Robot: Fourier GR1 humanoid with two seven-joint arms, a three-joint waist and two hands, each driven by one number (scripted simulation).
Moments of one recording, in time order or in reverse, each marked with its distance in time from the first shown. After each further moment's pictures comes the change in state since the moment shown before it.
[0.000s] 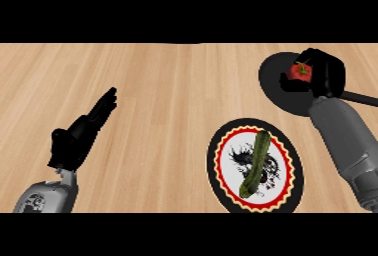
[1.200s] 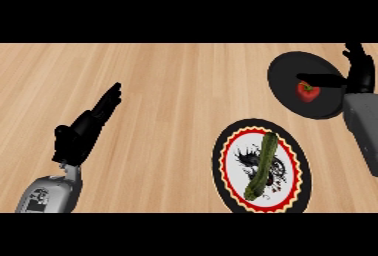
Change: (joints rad) left arm -0.037 -0.016 -0.002 0.005 -0.006 -0.012 -0.004; right arm -0.101 -0.112 -0.358 0.251 -0.318 0.261 -0.251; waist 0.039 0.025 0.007
